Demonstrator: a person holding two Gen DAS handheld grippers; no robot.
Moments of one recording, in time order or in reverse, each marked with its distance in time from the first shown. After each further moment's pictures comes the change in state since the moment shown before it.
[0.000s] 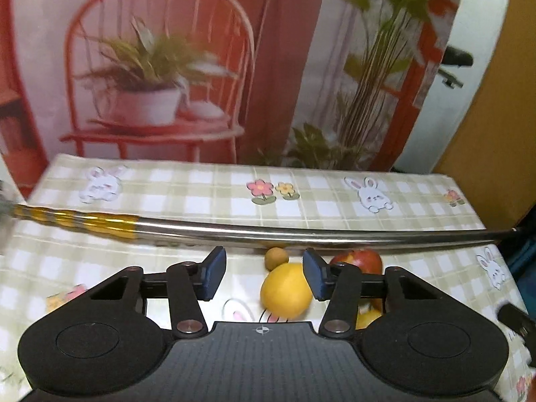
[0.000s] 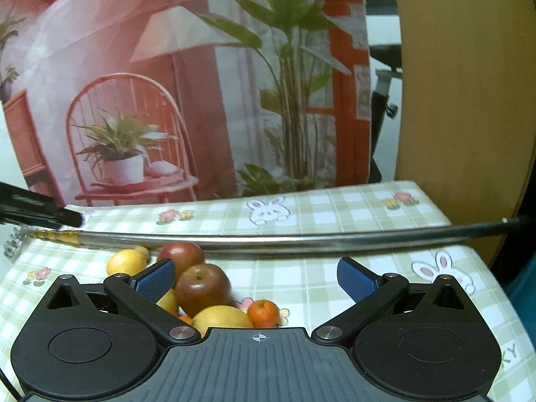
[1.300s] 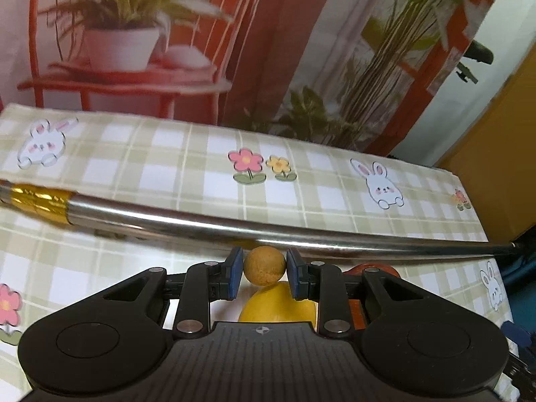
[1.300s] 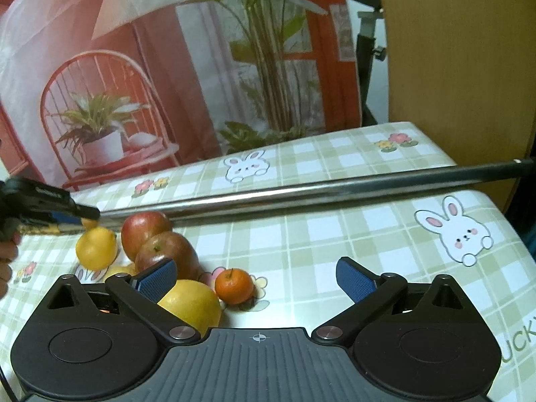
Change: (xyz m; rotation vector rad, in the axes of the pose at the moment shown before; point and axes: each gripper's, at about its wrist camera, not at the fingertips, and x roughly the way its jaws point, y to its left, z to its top) left arm 0.076 0.011 0.010 -0.094 0.116 -0.096; right arm 0.047 -0.037 -0.018 0.097 0.147 0.024
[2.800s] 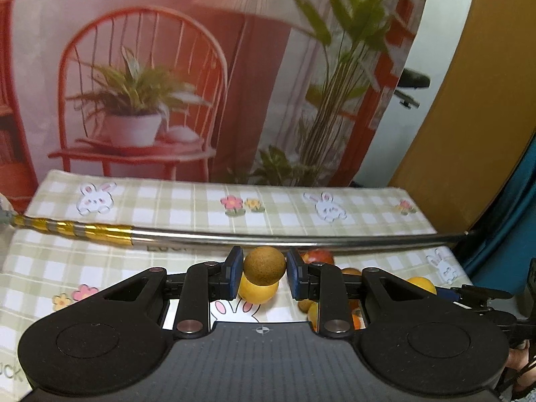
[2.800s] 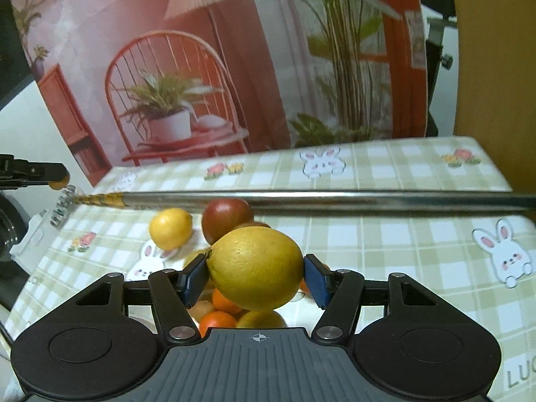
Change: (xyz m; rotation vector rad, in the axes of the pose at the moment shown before) left arm -0.171 -0.021 -0.043 0.121 -0.205 -0.032; right arm -0.034 0.044 0.014 -0.118 0.045 0.180
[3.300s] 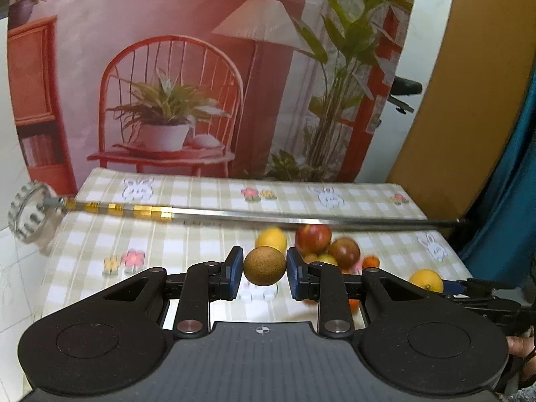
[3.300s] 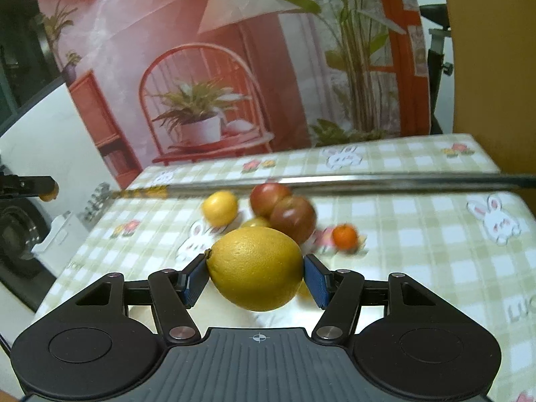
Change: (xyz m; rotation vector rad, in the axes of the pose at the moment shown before) left arm -0.107 -0.007 -0.054 0.019 -0.035 0.054; right arm -0.072 0.042 -0.049 0.004 -0.025 0.050
